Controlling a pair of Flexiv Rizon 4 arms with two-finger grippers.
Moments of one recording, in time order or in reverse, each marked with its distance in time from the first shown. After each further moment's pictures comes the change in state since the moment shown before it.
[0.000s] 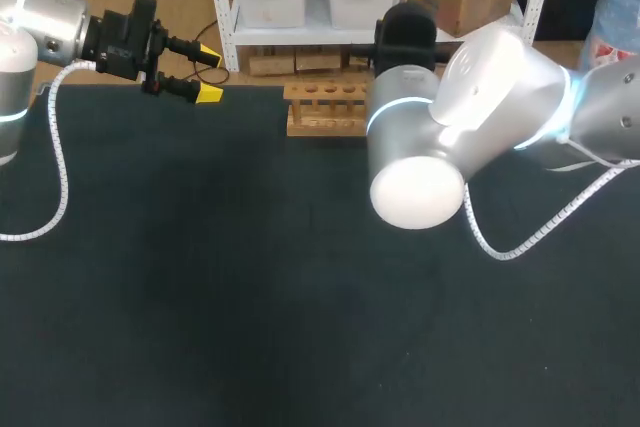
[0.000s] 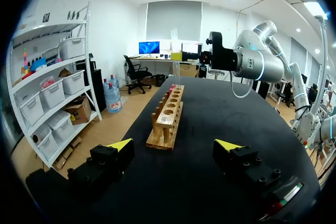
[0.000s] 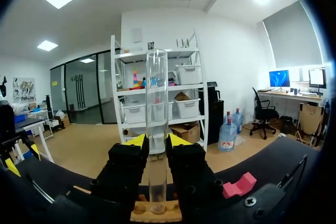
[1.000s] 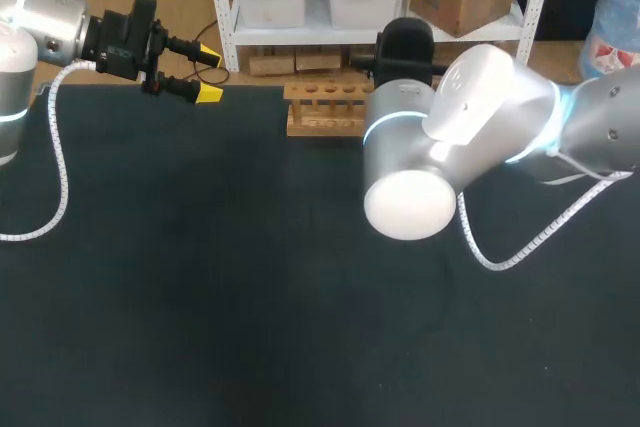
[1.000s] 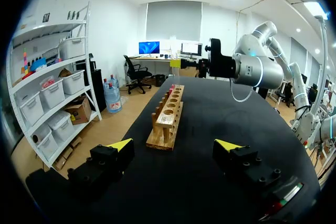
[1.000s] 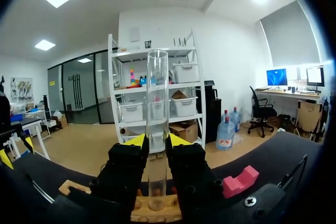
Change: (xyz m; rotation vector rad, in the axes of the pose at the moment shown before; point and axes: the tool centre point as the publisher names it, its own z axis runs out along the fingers) left arm 0.000 0.000 0.000 0.000 0.000 0.000; right arm 0.022 -0.006 0.004 0.024 0.001 0.009
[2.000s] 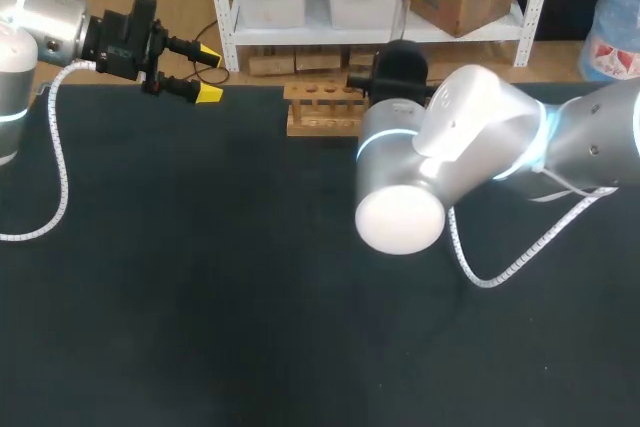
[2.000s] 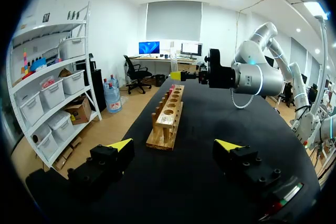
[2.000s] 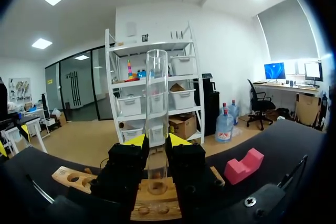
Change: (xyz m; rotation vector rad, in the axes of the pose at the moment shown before) left arm 0.000 0.000 0.000 0.000 0.000 0.000; right arm 0.038 0.001 -0.002 0.018 0.039 0.021
